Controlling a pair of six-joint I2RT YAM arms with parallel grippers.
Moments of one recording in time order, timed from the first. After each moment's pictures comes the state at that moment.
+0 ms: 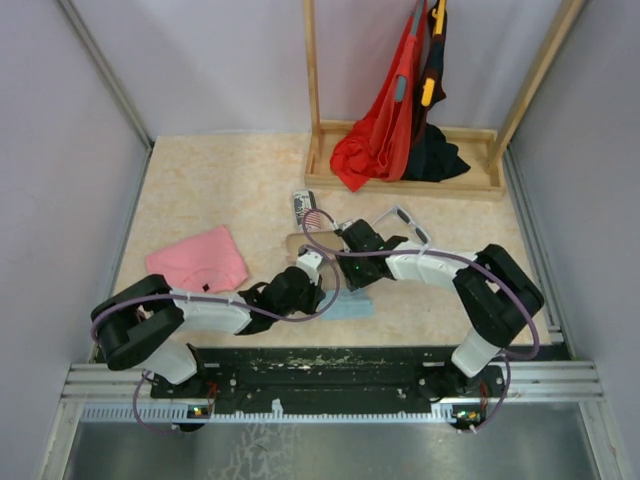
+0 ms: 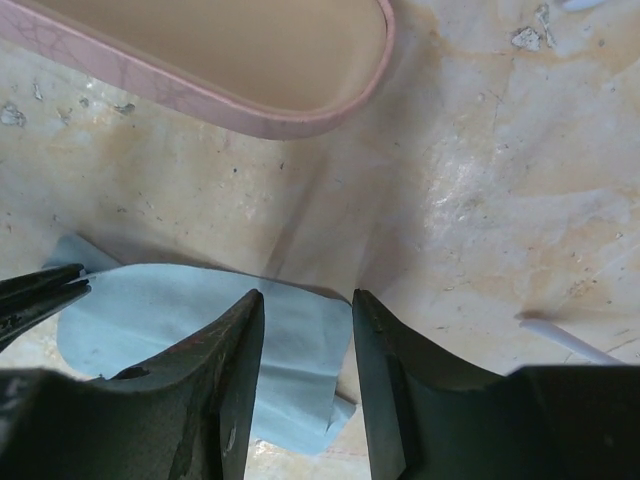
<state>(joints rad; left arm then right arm) -1.03 1.51 0.50 0.43 -0.22 -0.42 0.73 1.61 0.89 -0.35 0.01 0.25</state>
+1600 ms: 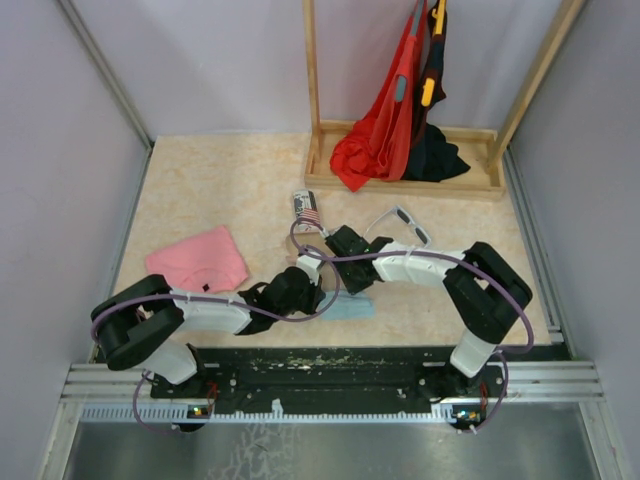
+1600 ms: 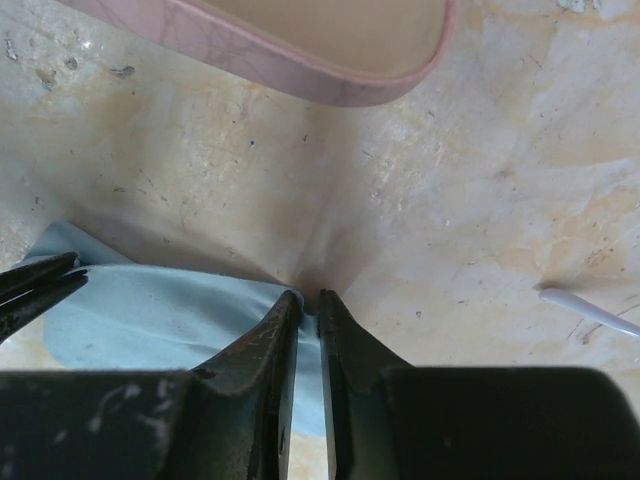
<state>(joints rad) -1.03 1.51 0.49 0.43 -0.22 -0.42 0.83 1.68 0.97 -0.48 0.13 0.28</state>
